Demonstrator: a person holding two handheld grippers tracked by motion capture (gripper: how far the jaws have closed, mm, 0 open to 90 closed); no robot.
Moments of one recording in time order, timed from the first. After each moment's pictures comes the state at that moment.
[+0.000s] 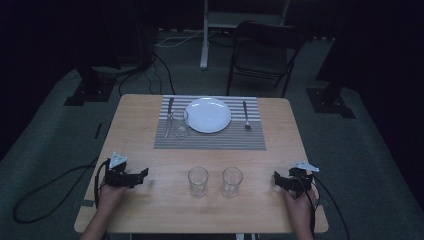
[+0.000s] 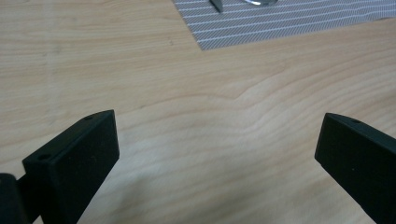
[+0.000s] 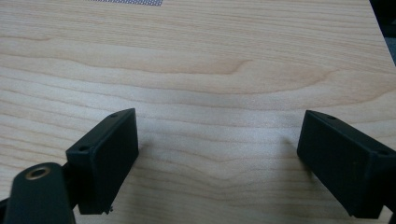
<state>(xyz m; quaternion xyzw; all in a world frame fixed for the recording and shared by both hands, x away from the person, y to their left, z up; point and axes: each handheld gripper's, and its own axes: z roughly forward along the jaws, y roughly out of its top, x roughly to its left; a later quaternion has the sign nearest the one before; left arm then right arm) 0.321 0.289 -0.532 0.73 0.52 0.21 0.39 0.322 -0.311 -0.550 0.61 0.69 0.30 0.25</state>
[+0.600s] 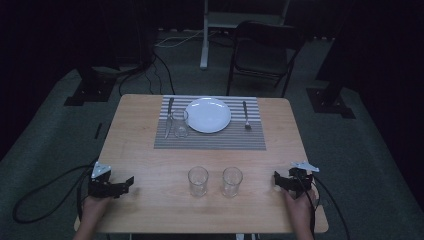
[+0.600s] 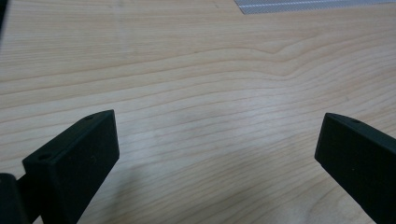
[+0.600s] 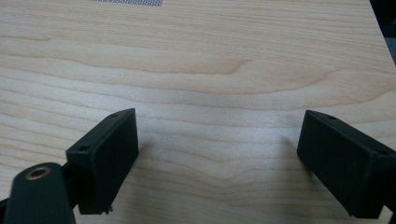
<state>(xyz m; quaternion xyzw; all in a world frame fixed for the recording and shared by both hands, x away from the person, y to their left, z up) 0.289 0.324 -0.534 0.72 0.55 0.21 0.37 0.322 -0.311 -0.550 0.61 0.69 0.30 0.25</state>
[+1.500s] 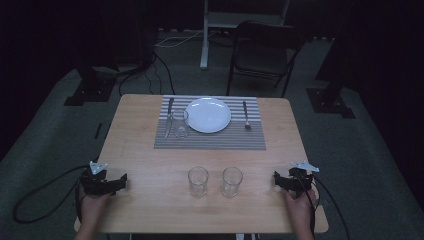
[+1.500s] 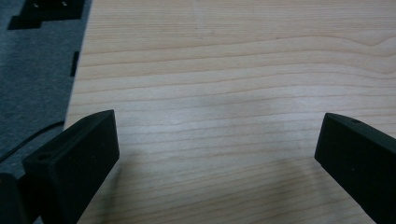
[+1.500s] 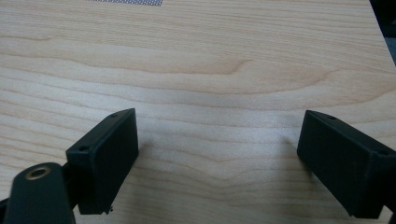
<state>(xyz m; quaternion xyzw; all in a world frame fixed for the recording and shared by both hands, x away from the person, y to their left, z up) 0.300 0.331 -0.543 0.69 0.61 0.26 0.29 0.322 -0.311 -0.550 0.61 0.69 0.30 0.25</state>
